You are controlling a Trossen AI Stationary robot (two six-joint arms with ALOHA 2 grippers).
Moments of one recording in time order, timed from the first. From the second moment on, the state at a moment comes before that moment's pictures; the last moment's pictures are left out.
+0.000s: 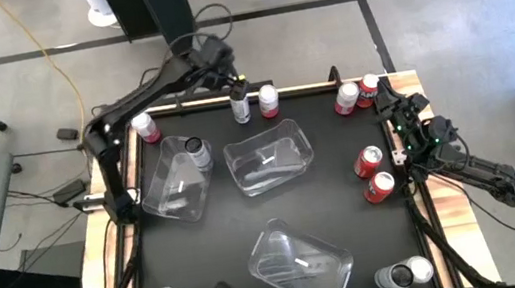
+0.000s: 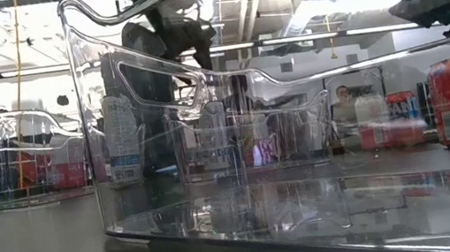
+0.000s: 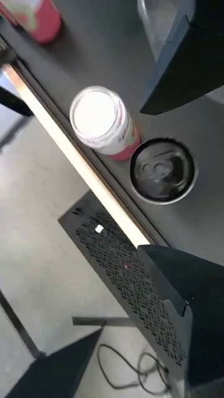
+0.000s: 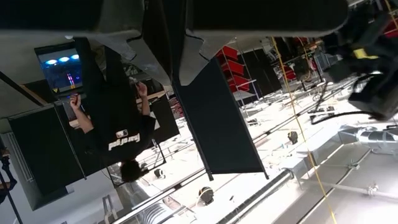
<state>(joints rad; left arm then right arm) 0.61 1.91 1.92 -0.87 -0.19 -0.19 -0.54 0.02 0.02 0.48 0.60 0.12</state>
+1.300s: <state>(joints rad) 0.62 2.15 2.17 -1.11 -0.12 -0.19 -0.54 0.02 0.02 0.48 0.59 0.12</state>
